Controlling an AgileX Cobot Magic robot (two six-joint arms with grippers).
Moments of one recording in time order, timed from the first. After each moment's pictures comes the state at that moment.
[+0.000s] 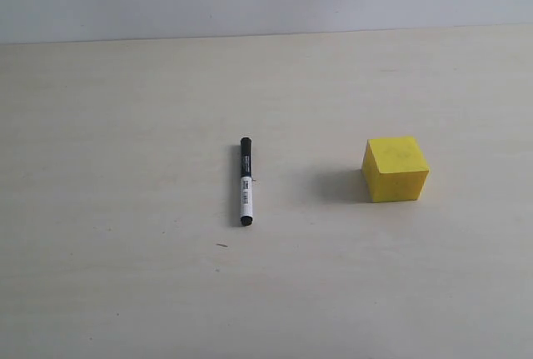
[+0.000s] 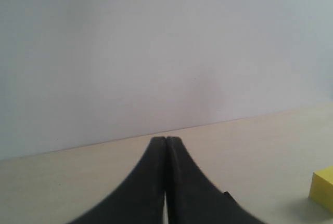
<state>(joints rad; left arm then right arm) -0.31 0.00 -0.28 -0.19 0.33 0.19 -0.06 0.00 0.00 0.23 0.32 -0.26</state>
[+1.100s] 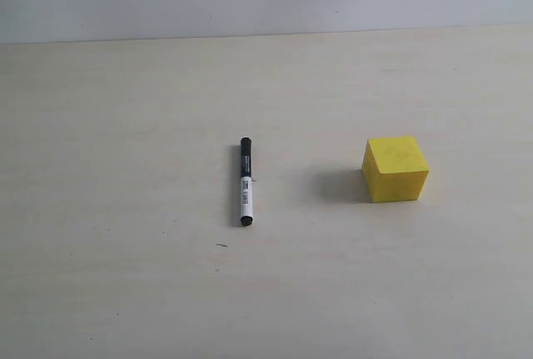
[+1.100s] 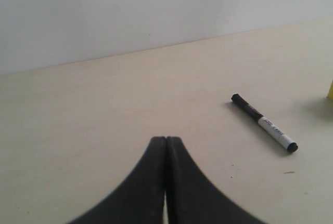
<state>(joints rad) -0.31 0.00 0.00 -0.20 0.29 0.25 -0.06 0.00 0.00 0.23 0.32 -0.26</state>
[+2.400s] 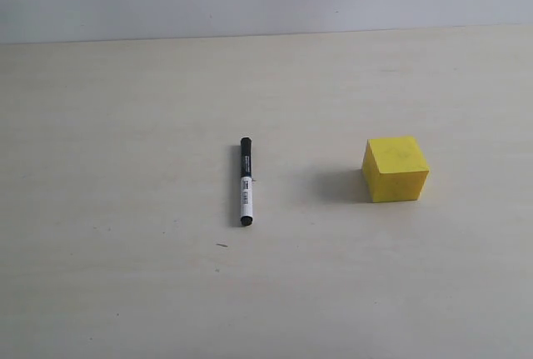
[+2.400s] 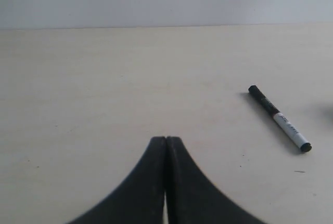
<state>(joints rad) -0.29 0.00 0.00 0.01 0.36 -0.09 -0.06 0.00 0.00 0.23 0.32 -0.26</state>
